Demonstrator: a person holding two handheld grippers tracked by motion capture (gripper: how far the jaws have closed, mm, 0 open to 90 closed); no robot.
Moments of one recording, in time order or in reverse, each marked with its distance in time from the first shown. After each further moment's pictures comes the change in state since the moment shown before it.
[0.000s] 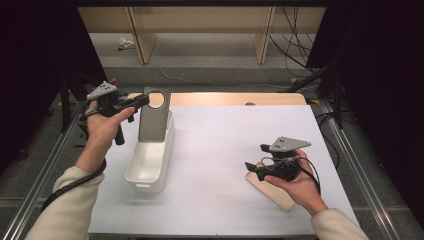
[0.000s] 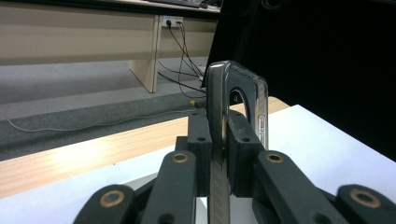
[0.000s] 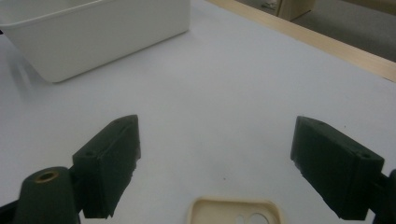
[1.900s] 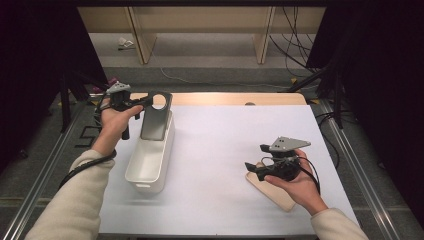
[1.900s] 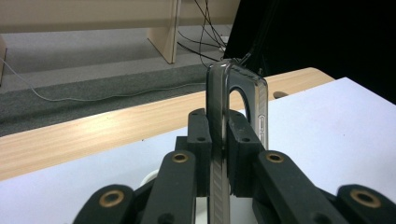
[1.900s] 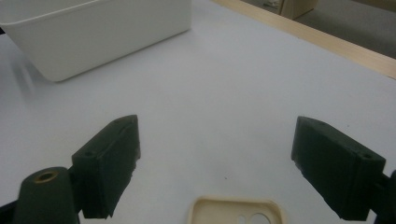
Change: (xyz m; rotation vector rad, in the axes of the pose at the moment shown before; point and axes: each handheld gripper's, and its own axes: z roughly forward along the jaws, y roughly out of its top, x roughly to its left) left arm 0.037 -0.019 0.051 0.131 0.081 0.001; right arm -0.001 -0.001 0.001 0.002 0.009 0.003
